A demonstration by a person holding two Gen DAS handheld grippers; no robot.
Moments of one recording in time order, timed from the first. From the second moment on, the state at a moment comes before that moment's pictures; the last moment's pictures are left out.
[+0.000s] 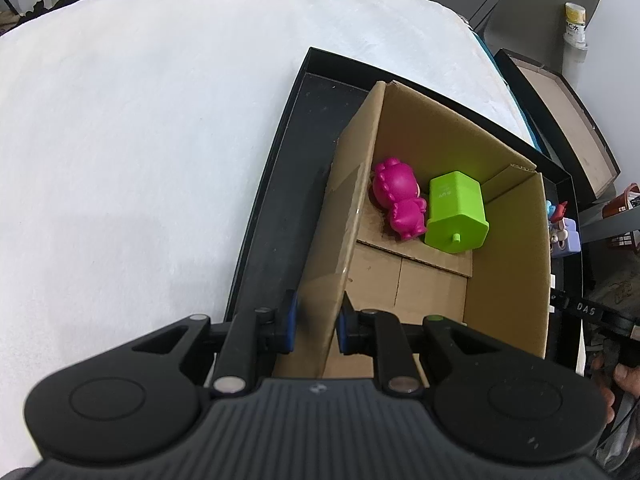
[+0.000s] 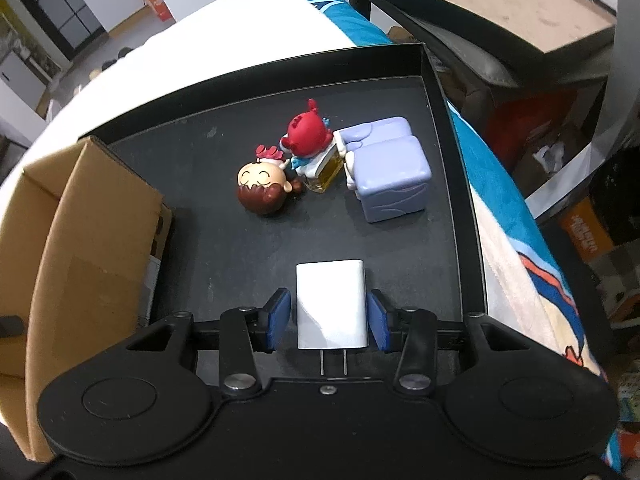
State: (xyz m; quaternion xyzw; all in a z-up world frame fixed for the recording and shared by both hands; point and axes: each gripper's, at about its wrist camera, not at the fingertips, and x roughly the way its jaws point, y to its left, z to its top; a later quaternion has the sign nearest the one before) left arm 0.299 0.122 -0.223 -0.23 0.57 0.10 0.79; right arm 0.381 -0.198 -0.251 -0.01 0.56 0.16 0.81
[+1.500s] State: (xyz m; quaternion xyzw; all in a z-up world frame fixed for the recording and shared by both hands) left arm 0.287 0.130 -0.224 -0.24 0.57 0.03 0.79; right arm 0.327 -0.142 -0.129 0.00 0.48 0.16 0.86
